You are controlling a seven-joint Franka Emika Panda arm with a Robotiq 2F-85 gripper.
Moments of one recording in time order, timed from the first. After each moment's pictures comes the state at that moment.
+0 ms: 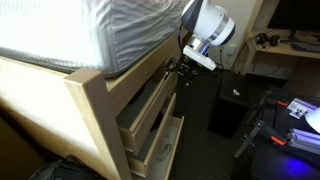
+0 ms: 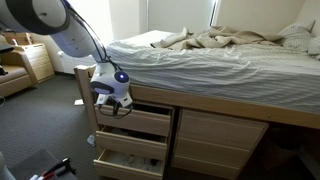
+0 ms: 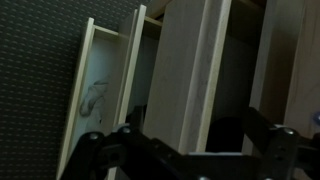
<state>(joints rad) 0.15 0.46 0.11 -2.20 1.28 2.79 -0.02</state>
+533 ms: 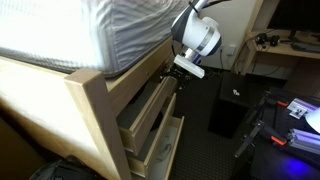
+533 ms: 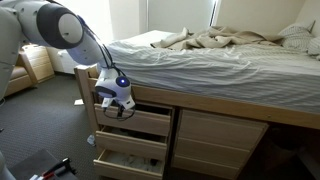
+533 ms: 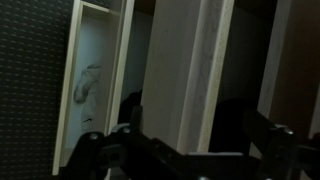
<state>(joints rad) 0.15 0.62 0.13 -2.06 1.34 2.90 -0.06</state>
